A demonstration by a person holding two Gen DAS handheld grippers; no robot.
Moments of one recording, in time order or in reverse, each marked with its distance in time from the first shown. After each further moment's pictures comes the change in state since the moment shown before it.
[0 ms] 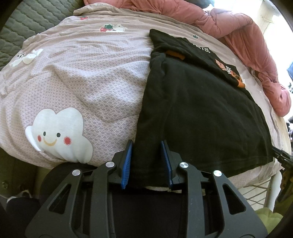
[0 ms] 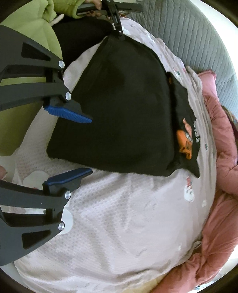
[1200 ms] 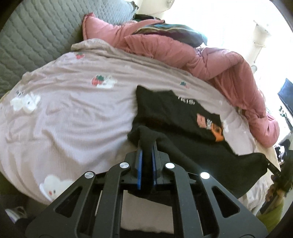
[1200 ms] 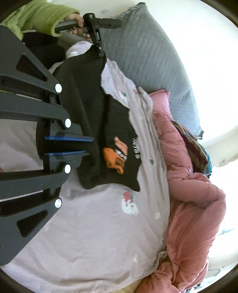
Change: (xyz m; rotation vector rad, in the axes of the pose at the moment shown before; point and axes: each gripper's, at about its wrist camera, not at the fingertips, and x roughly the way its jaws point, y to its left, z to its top) left arm -0.063 -0.029 0.095 -0.049 -0.249 -0.071; right arm -0.049 -0.018 0.095 0.023 -0.369 0.205
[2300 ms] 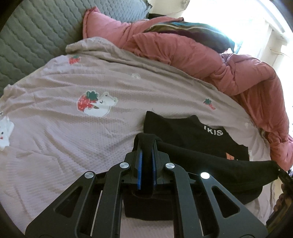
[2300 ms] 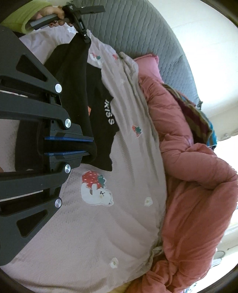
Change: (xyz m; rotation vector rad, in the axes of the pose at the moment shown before) left arm 0.137 0.015 0.087 -0.060 -0.013 0.100; right arm 0.130 -0.053 0.085 0.093 0.029 -0.204
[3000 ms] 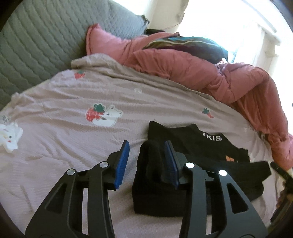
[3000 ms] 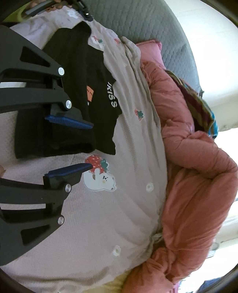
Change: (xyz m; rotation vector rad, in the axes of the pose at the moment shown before) left arm -0.034 0.001 -0.016 0.051 -0.149 0.014; right arm -0.009 0.006 -0.017 -0.055 -0.051 -0.121
